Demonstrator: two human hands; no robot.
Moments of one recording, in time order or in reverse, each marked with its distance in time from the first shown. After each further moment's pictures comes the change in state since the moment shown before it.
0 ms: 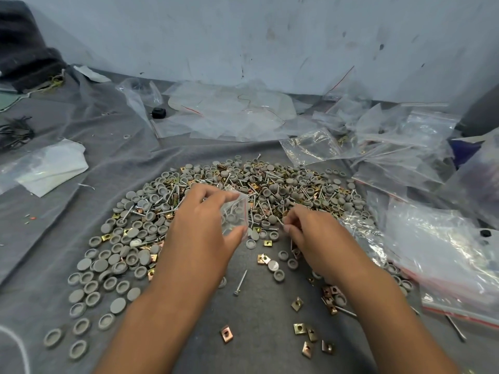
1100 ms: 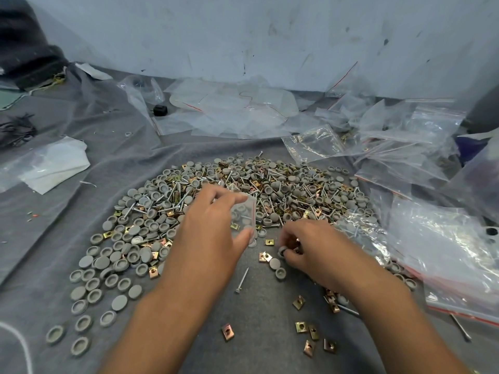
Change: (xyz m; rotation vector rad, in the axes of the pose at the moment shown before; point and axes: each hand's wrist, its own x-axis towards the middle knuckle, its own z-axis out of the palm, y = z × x) left_hand -0.003 0.005 0.007 -0.009 -0.043 0.027; right_hand -0.011 -0.002 0.000 -0.022 -0.164 -0.145
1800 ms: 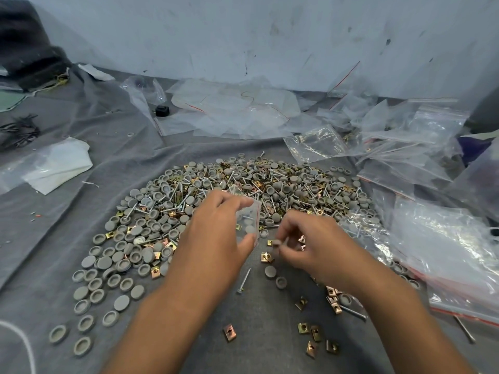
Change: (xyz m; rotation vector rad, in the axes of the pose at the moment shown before) left_hand 0.000 -0.002 0.003 -0.037 -0.064 0.006; right_hand -0.004 -0.007 -0.006 0.290 0.094 -0.077
